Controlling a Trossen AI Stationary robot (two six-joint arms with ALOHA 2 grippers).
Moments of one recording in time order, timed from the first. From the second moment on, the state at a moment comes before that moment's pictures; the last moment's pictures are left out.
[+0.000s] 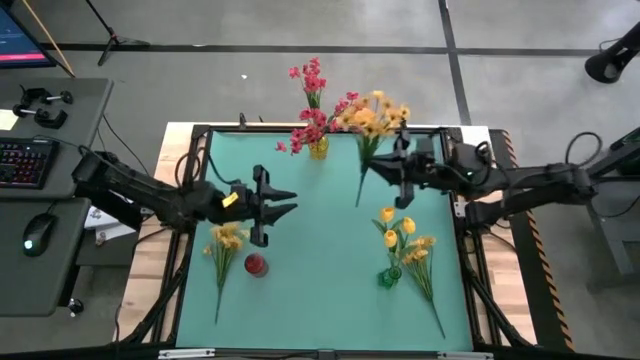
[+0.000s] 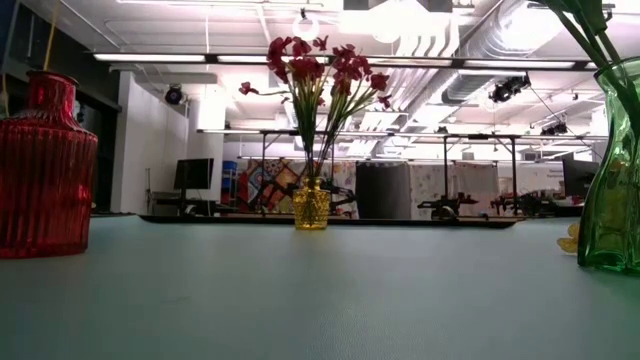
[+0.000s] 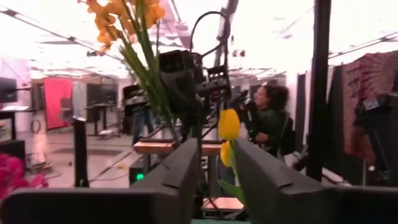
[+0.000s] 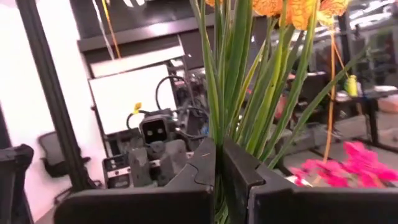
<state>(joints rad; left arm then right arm) -0.26 1.15 0.67 0.80 -0.32 0.09 0.00 1.04 0.88 0.42 0.11 0.18</state>
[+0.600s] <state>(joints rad) -0.13 1.39 0.88 0.80 -0.21 0.11 0.01 1.26 0.88 0.62 -0.08 0.17</state>
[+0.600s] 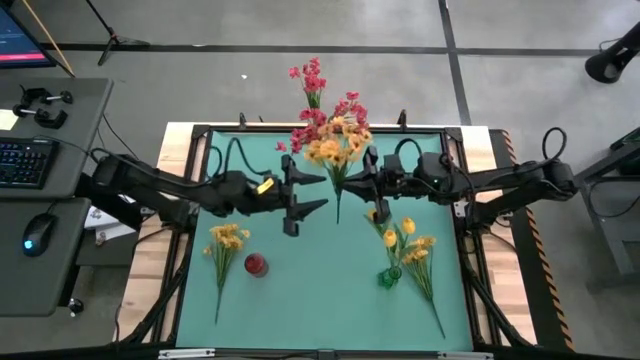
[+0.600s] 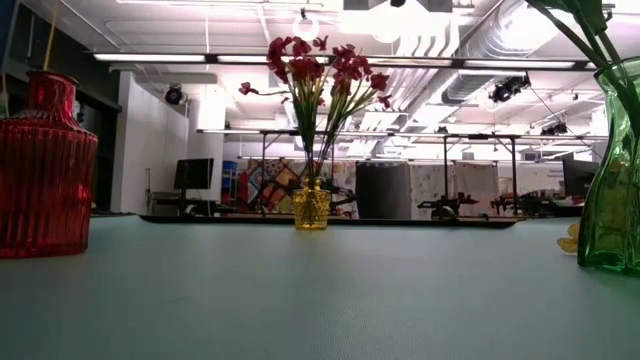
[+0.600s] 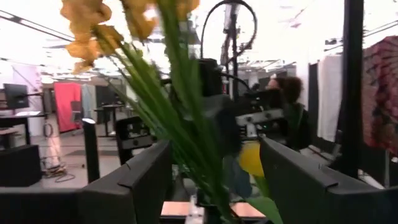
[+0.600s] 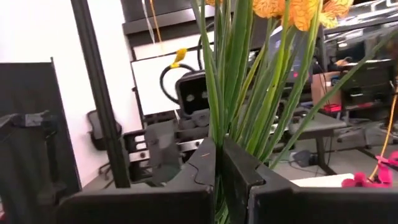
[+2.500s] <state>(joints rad) -0.40 0.91 0.91 0.01 -0.49 0.03 0.01 1.00 0.88 0.34 0.06 -0.03</state>
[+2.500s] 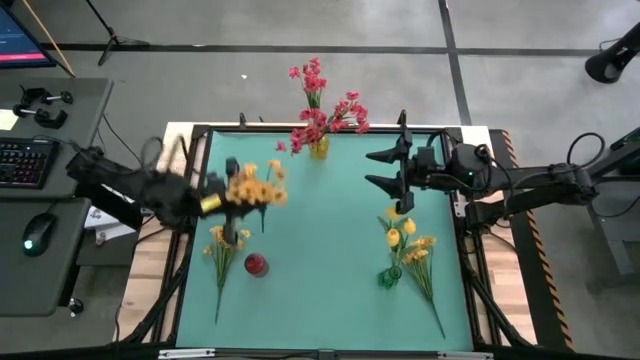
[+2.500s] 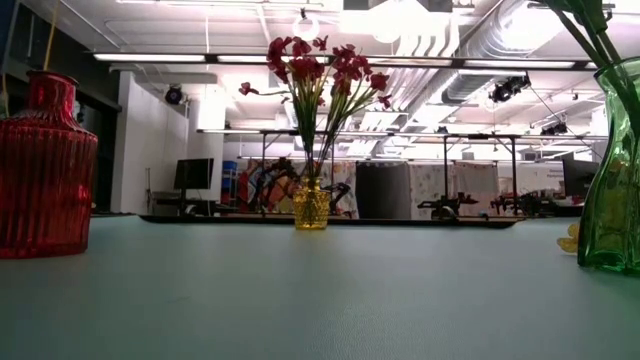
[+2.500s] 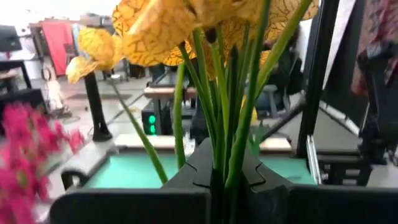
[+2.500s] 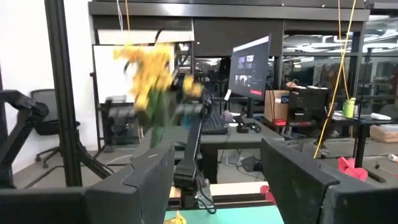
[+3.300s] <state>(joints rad) -0.97 0.95 0.54 0.49 -1.27 0.08 0.01 0.99 0.88 0.26 0.12 -0.03</state>
